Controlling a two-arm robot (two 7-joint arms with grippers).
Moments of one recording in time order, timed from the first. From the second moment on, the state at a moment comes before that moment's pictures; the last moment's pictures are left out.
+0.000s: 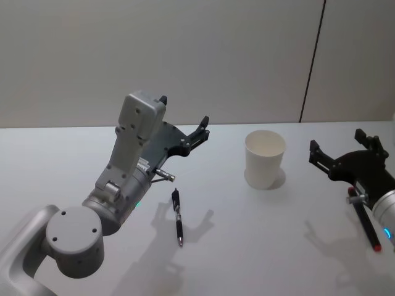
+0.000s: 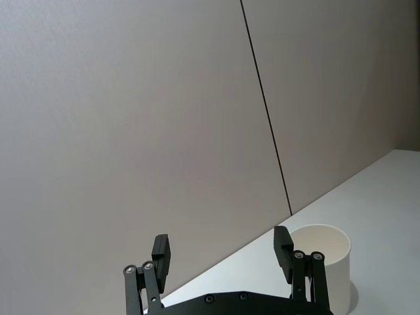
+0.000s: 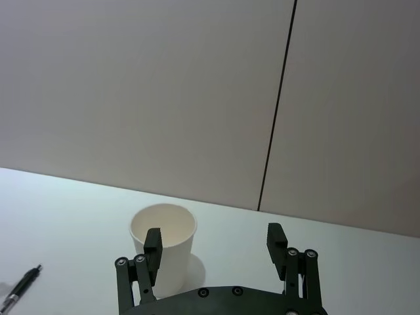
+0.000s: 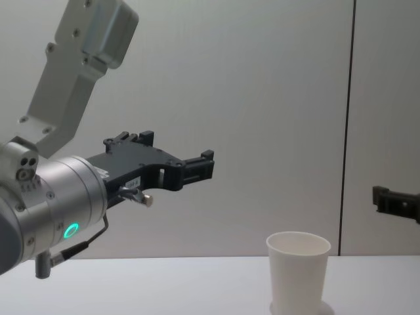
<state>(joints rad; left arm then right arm) -0.24 0.38 0.45 -1.63 -0.20 0.01 -0.01 -0.03 0.32 -0.22 -1.81 0.23 0.20 -0.03</state>
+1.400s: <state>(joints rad) -0.24 0.38 0.45 -1.63 -0.20 0.01 -0.01 0.13 0.25 -0.19 -1.64 0.21 0.54 -0.10</state>
